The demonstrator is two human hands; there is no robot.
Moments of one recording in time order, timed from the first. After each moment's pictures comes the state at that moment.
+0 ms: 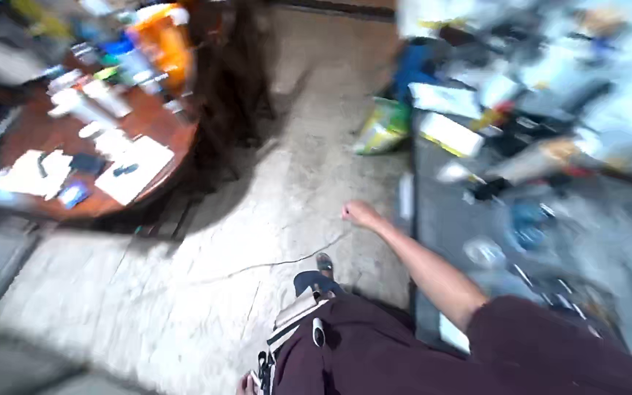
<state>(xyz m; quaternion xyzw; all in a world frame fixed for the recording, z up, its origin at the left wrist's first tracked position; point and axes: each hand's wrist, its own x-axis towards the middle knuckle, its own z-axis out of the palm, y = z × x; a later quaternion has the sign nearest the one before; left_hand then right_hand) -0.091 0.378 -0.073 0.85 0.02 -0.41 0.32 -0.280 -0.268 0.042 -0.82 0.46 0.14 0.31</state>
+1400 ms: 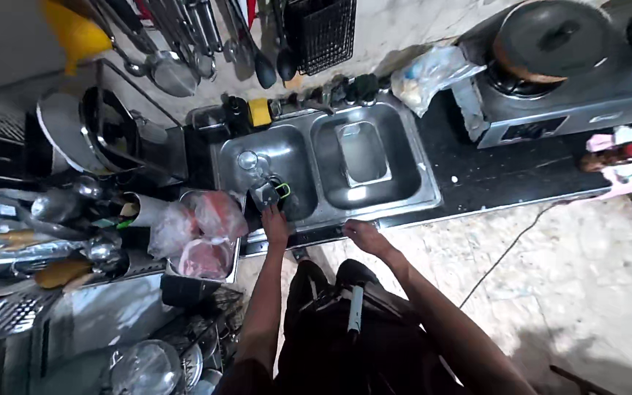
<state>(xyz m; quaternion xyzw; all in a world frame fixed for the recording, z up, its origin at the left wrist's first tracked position) -0.278 1.082 -0.044 0.62 0.75 0.10 0.21 0.021 1.026 -0.003 -0.59 -0.68 0.42 0.05</state>
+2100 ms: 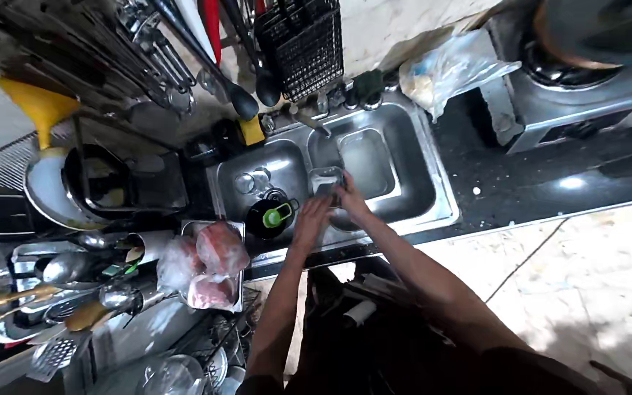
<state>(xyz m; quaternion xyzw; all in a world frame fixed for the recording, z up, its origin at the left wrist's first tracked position) -0.174 1.173 0.014 0.82 0.51 0.14 0.21 -0.002 1.200 0.002 -0.61 -0.31 0.63 0.37</state>
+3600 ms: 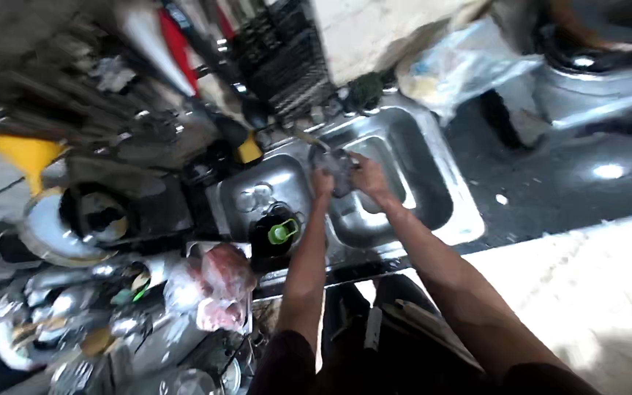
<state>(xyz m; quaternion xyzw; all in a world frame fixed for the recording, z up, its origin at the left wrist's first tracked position) -0.086 1.337 -0.028 0.51 0.70 0.14 0.48 0.056 1.307 0.006 -0.73 -0.50 0.42 0.20</state>
